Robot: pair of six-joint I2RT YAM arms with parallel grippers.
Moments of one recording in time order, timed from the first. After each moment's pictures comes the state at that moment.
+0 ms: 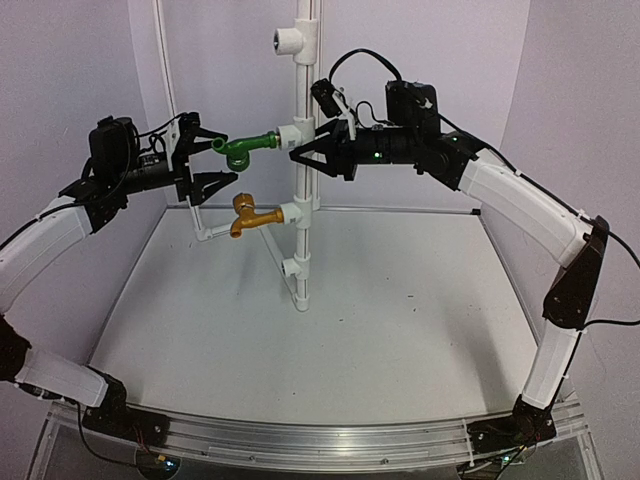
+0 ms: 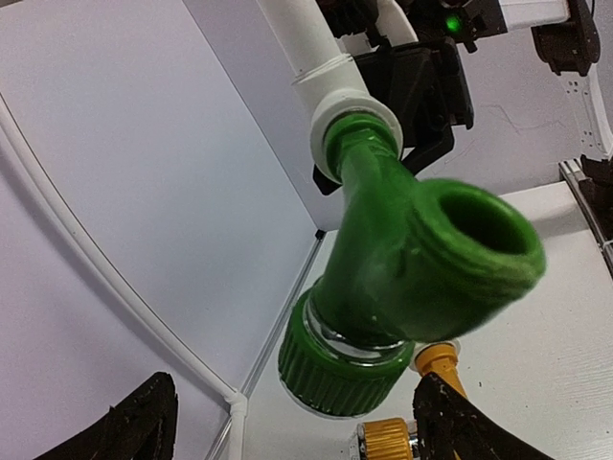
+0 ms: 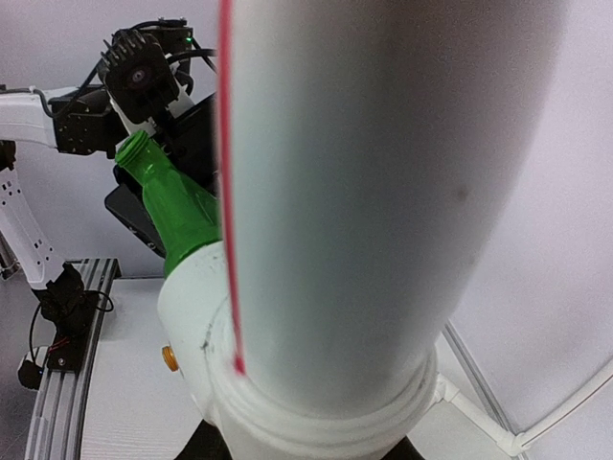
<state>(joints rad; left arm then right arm) -0.35 1.27 1.25 0.00 0.83 0.53 0.76 1.86 2.02 -0.34 -0.58 -0.25</state>
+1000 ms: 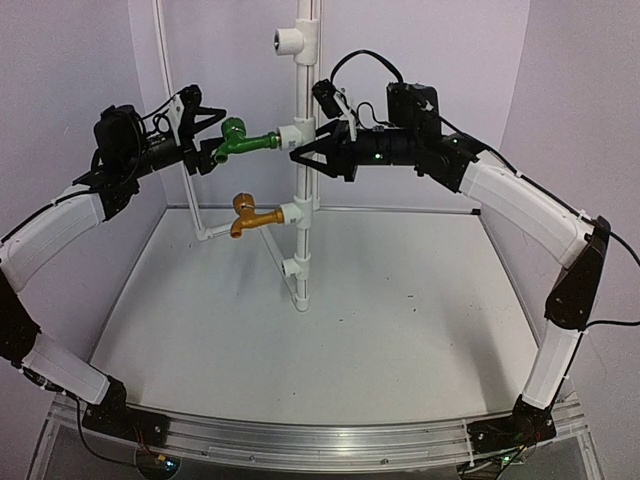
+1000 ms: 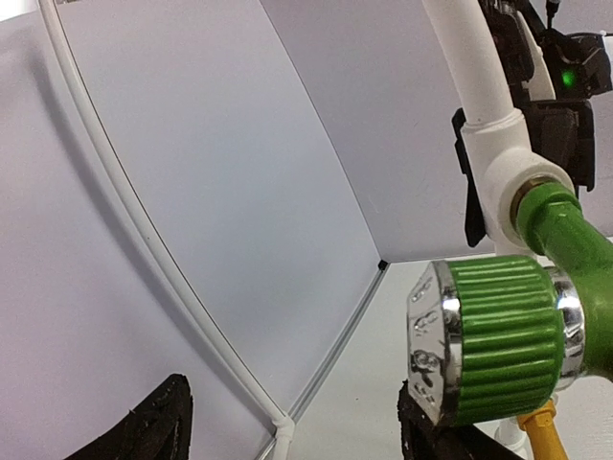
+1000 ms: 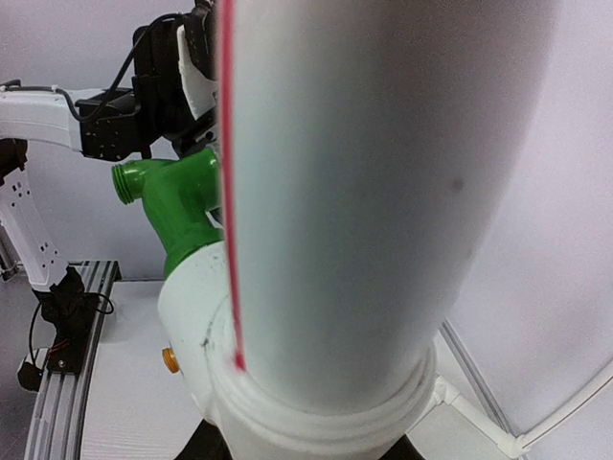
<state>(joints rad) -0.34 1.38 1.32 0.22 0.71 0.36 0.76 1.85 1.99 -0.31 -0.58 -0.24</state>
